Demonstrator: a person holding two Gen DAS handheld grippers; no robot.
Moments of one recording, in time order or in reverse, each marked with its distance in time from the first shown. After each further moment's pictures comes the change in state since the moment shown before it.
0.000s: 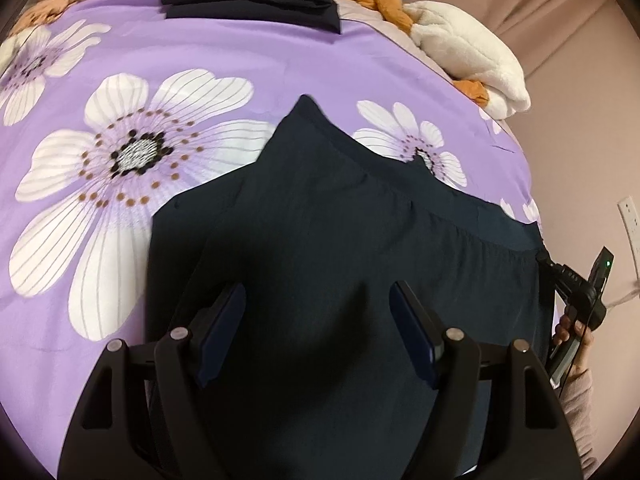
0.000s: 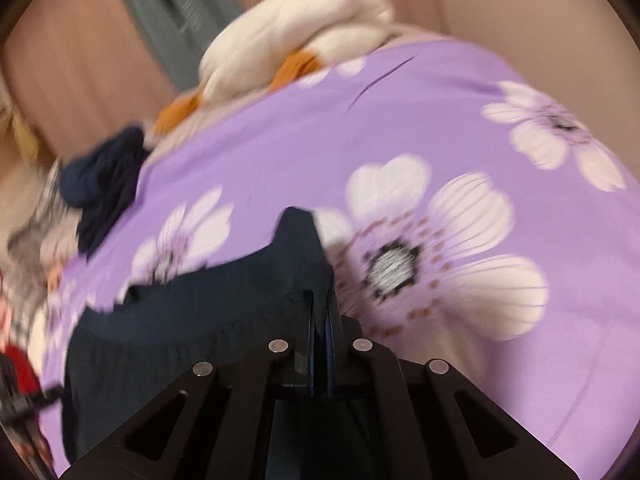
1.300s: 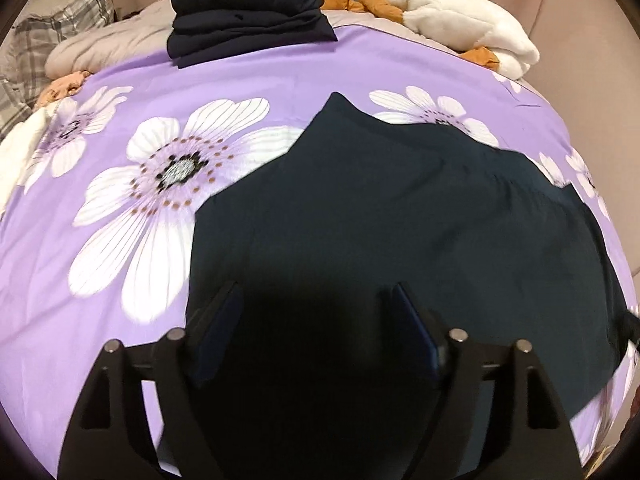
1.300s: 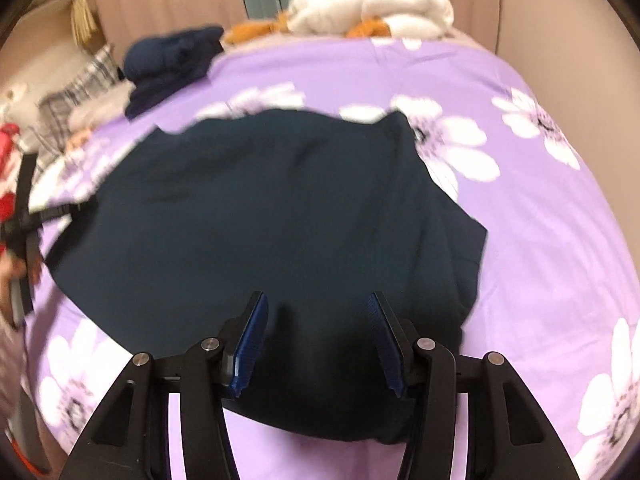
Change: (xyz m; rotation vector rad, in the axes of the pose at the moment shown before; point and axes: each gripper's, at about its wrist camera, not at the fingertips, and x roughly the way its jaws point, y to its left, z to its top) left arm -0.011 -0.014 -0.051 0.203 -0.096 0.251; right arm -0.129 0.042 -0.142 -0.350 0.076 -0.011
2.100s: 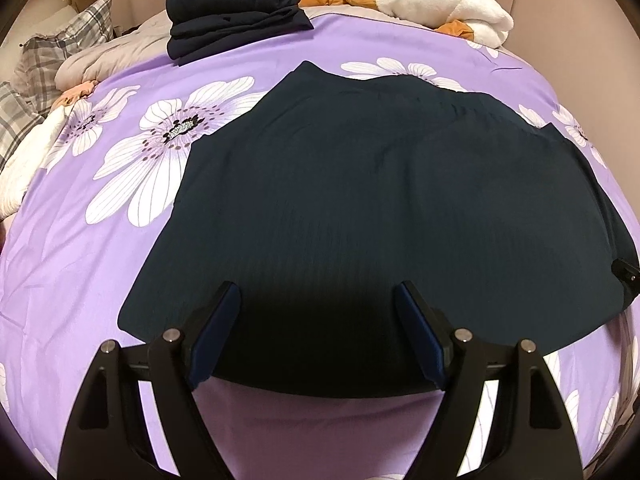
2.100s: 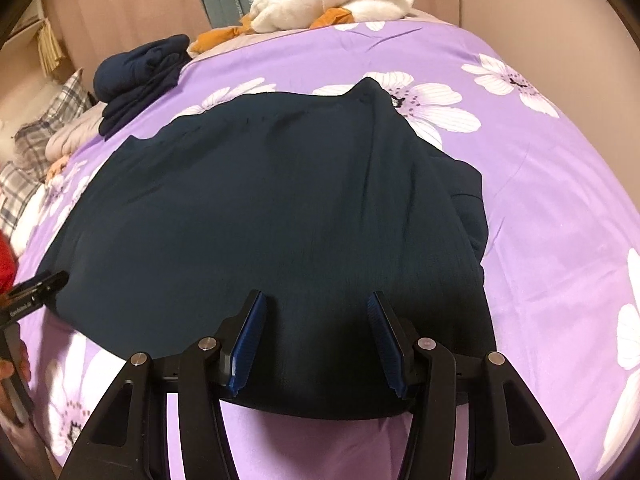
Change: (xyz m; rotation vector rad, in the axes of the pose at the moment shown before) left arm -0.018 -0.034 -0.068 0.073 -0.010 0.060; right arm 0.020 0.001 -0.031 0.125 0.033 -0.053
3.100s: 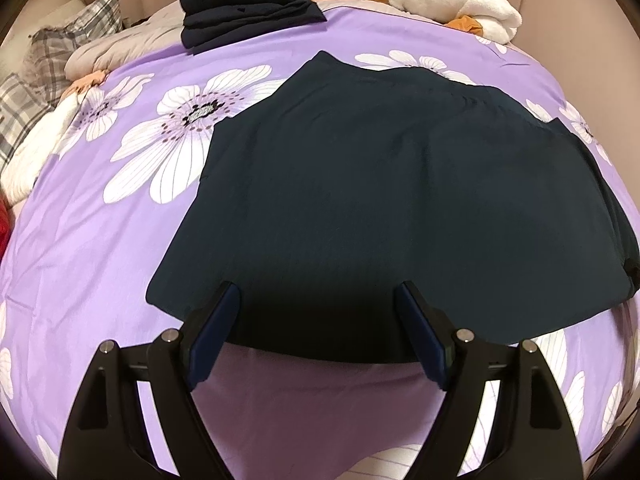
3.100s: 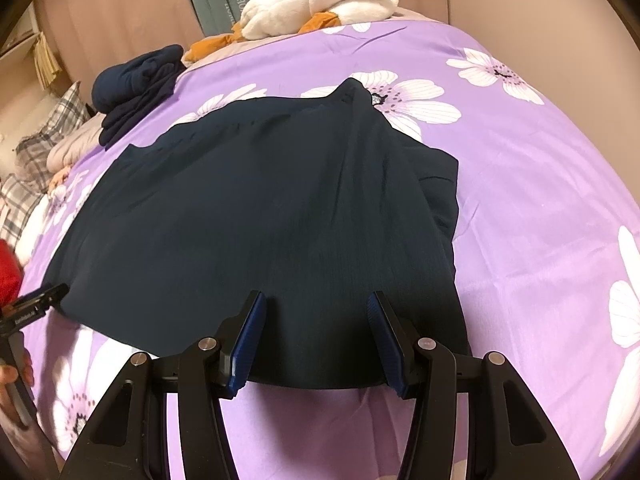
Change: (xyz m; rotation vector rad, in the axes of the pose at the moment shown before) left arm -0.011 0.010 -0.014 -0.026 0.030 0.024; right arm -0.014 -0.018 -0.012 0.053 -0.006 0.031
